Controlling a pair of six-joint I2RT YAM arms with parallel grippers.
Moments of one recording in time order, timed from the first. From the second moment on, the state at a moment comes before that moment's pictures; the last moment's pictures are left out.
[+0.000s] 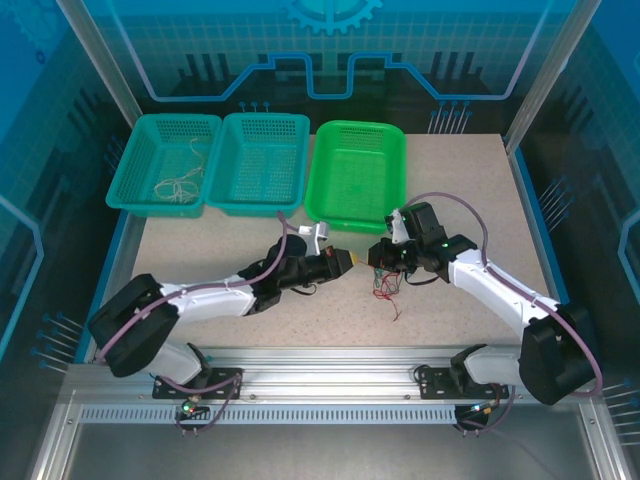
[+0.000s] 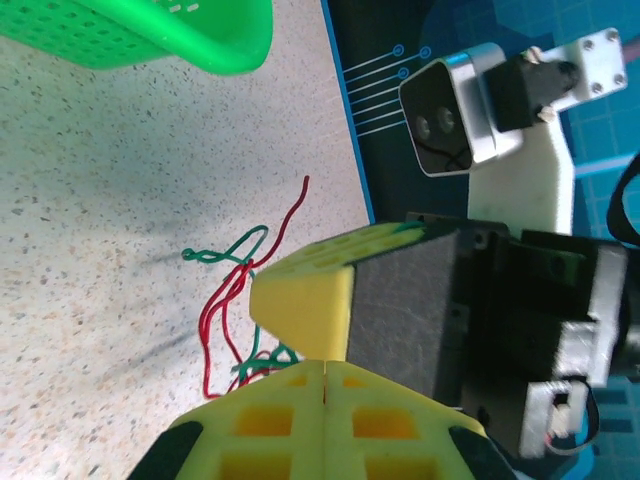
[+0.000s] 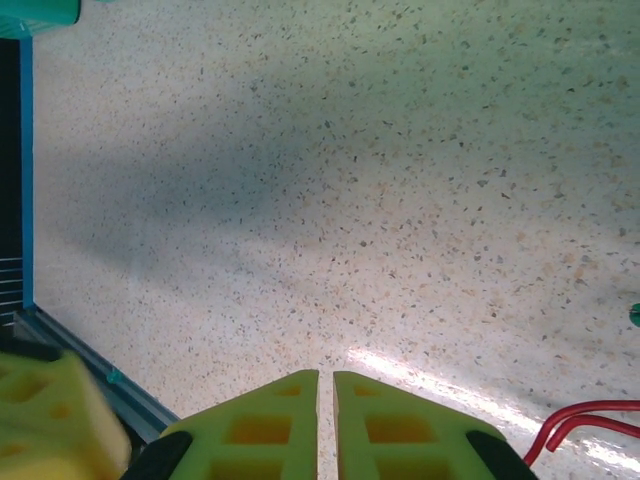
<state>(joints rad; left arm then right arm) -0.79 1.43 0.65 0.48 0.26 -1.08 0.43 1.27 0.83 -0.48 -0.41 0.60</state>
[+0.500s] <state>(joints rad) -0.48 0.83 0.69 -0.24 0.20 -0.85 -0.10 1.11 0.66 -0.61 -0.26 0.62</state>
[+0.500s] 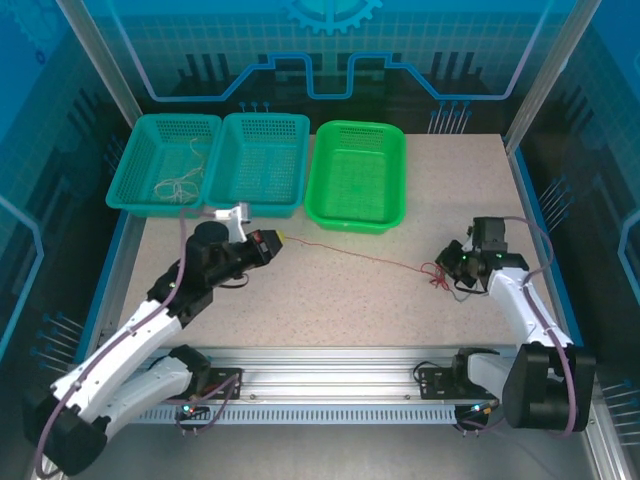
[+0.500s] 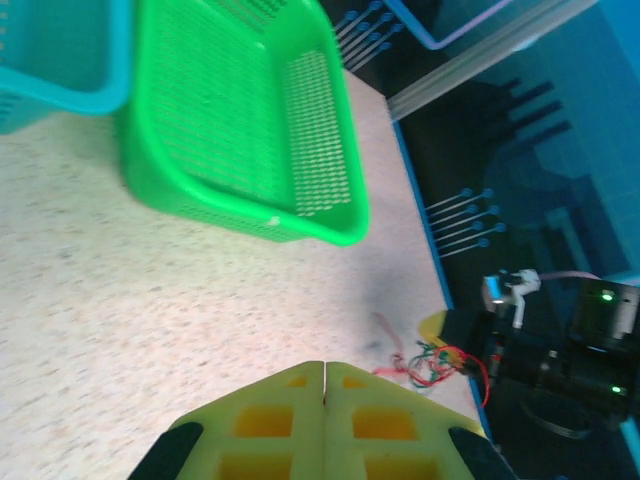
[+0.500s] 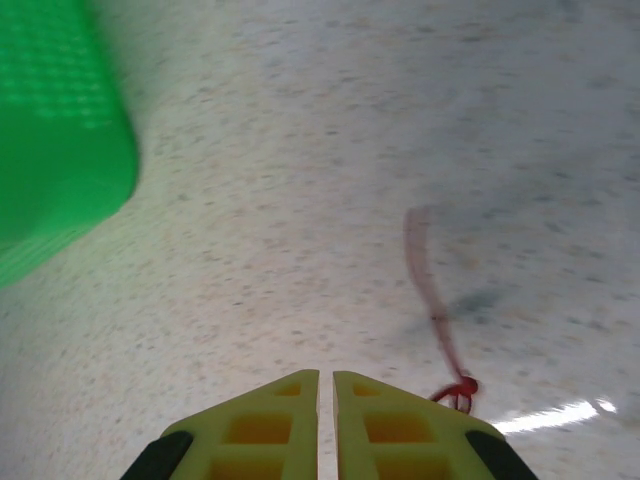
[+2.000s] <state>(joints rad) -0.22 0.64 0.76 -0.77 -0.01 -0.82 0.29 1.43 0.73 -0.66 0.09 0.63</state>
